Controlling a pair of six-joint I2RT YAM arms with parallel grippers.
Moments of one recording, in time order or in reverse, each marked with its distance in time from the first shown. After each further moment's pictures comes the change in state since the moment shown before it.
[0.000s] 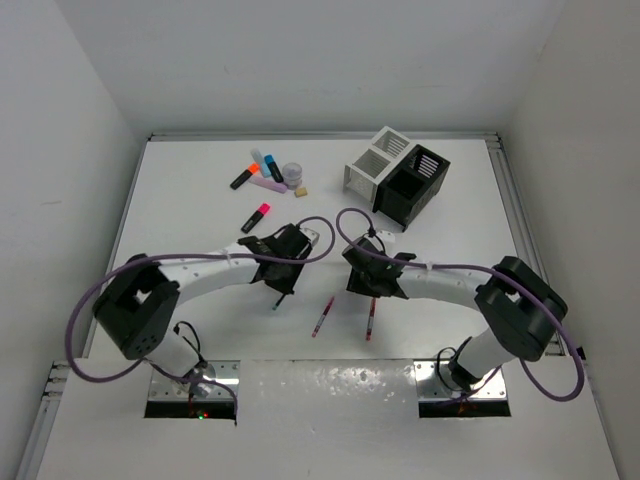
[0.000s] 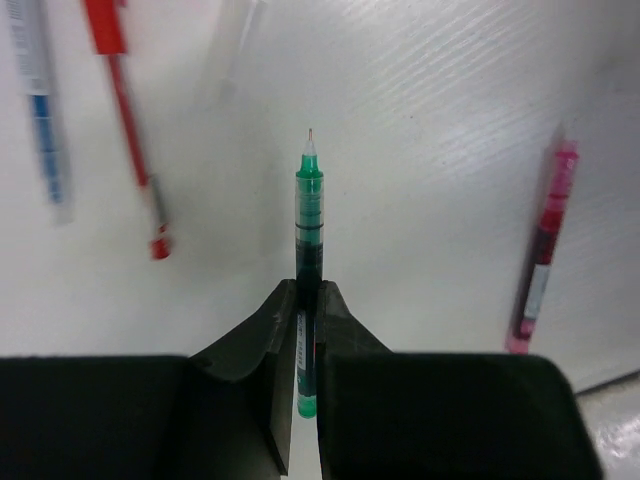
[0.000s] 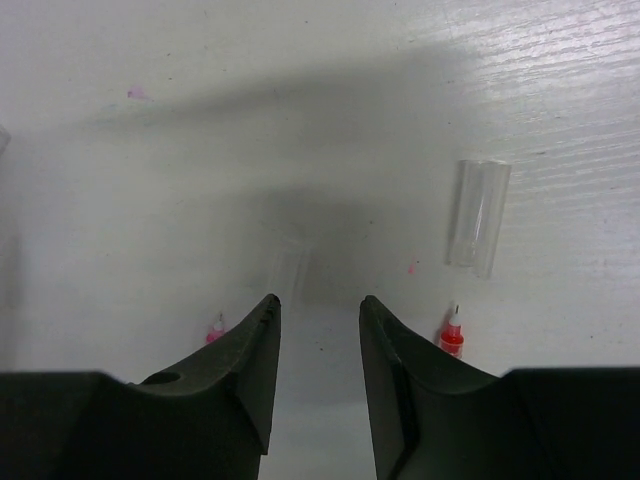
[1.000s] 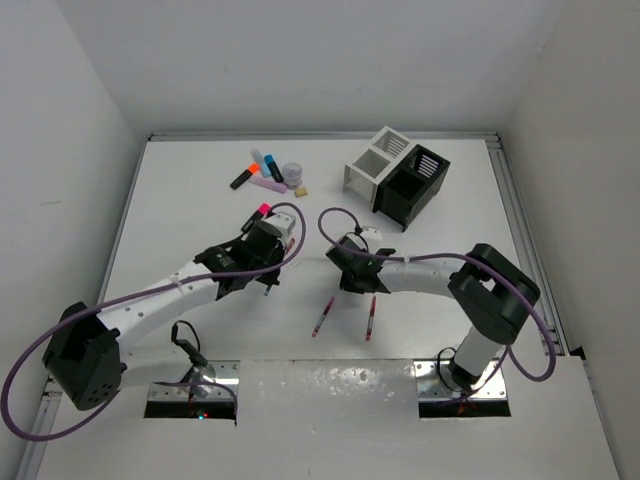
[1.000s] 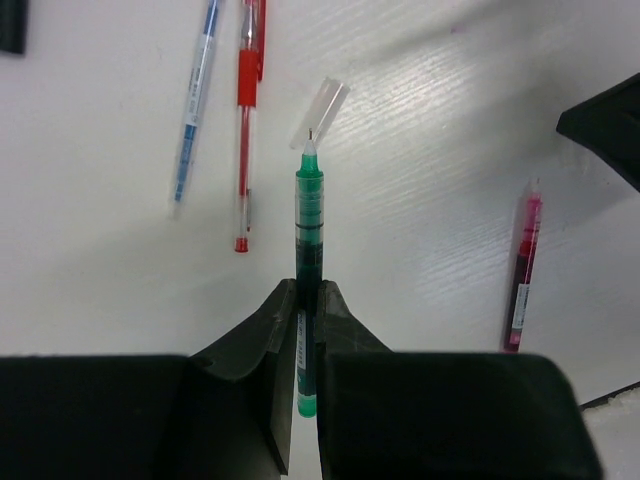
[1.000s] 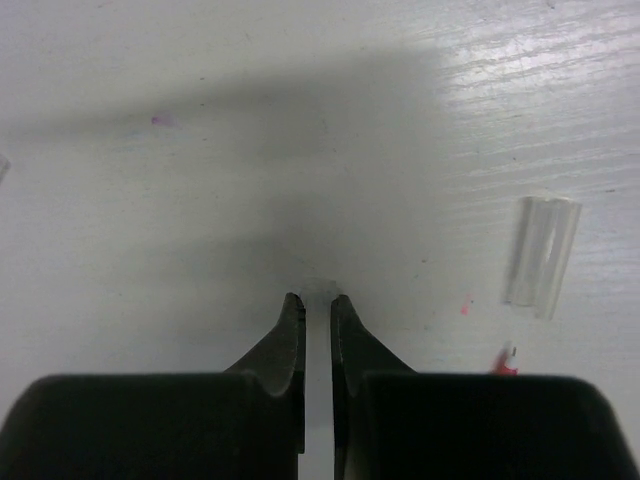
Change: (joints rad) left arm 0.057 -0.353 -0.112 0.049 -0.095 -0.012; right arm 0.039 0.161 0.111 0.002 0.061 0.010
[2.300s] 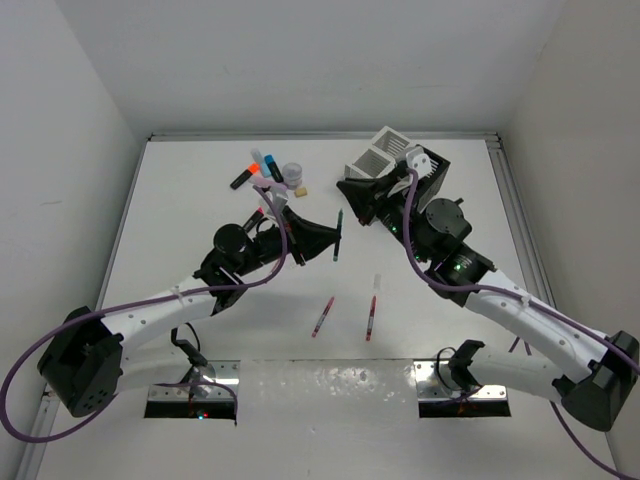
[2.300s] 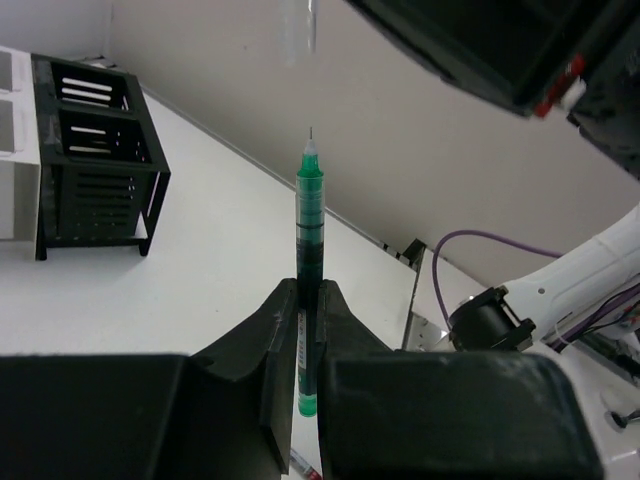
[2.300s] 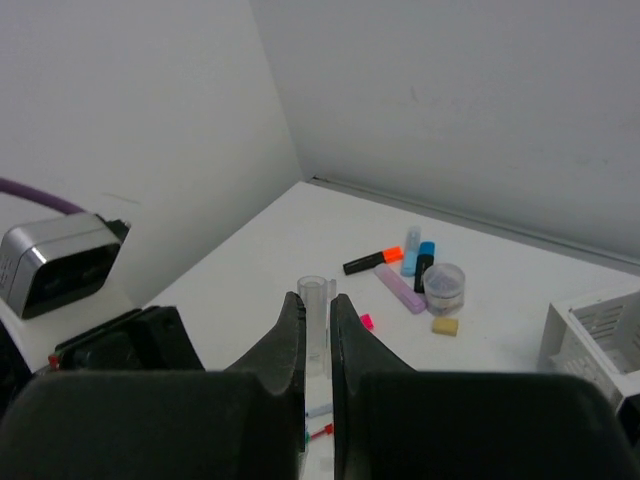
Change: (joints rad) left arm 0.000 -0.056 -0.195 1.220 0.591 -0.249; right arm -0.092 -0.648 0.063 0.595 -0.241 -0.789
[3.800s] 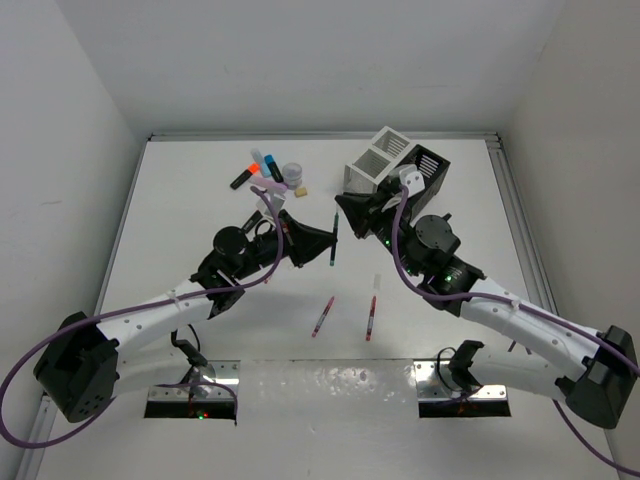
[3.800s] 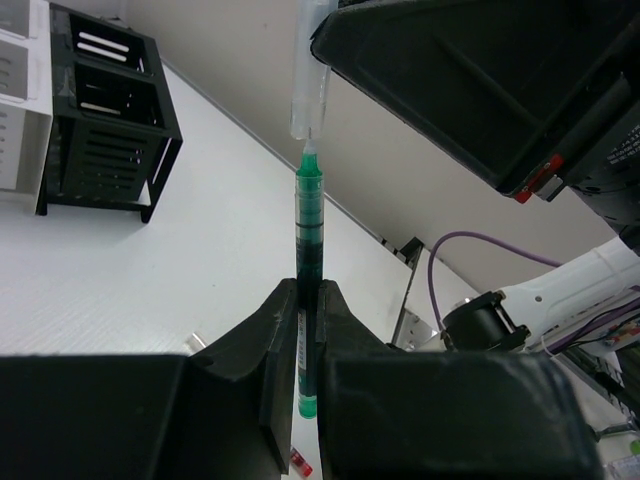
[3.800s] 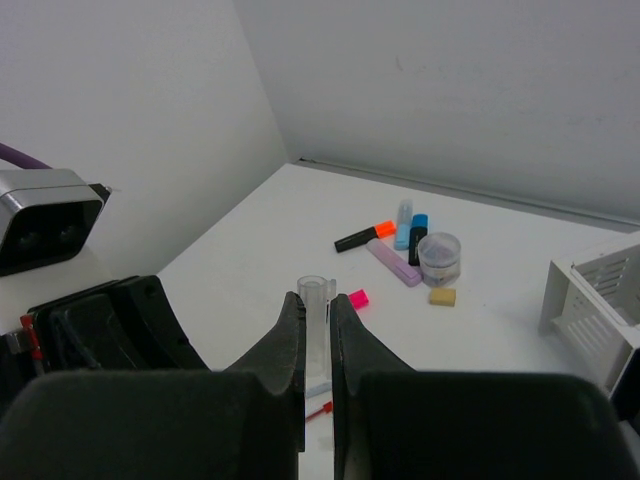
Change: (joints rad) left arm 0.003 -0.035 -0.025 -0.063 -0.052 -0.072; right arm 0.072 -0.011 -0.130 0.086 0.101 0.010
